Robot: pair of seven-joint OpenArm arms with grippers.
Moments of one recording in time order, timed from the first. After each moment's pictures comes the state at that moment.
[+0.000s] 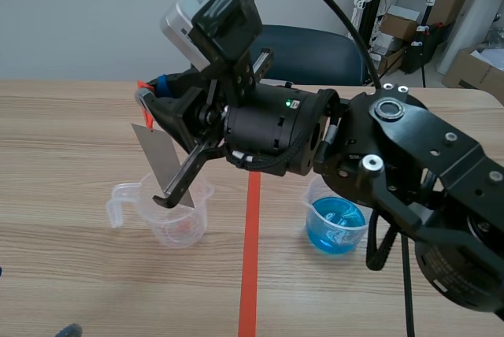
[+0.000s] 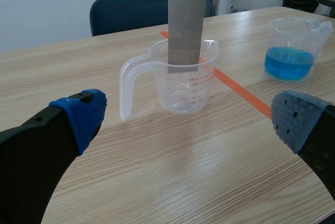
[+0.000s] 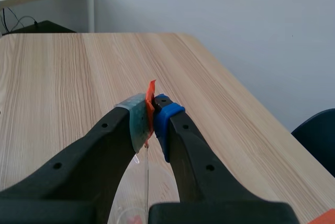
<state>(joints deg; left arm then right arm) 42.1 -27.5 5.1 71.2 -2.1 -15.0 -71.4 4.8 15.5 -33.8 97.8 4.9 29.7 4.1</state>
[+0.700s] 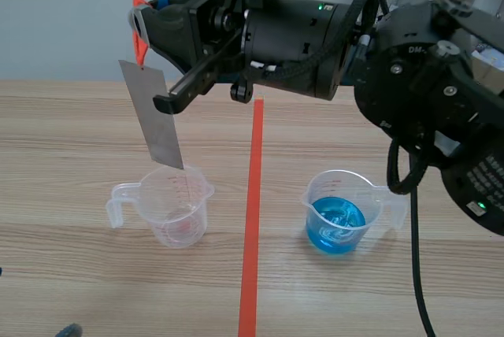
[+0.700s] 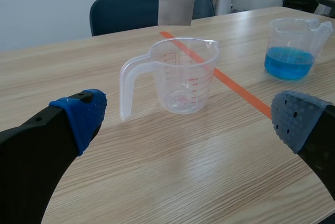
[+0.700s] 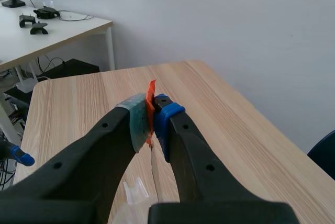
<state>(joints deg) 42.1 -27.5 5.1 71.2 -2.1 -15.0 -71.4 13.8 21.2 -33.8 103.9 29.3 29.7 -7.1</state>
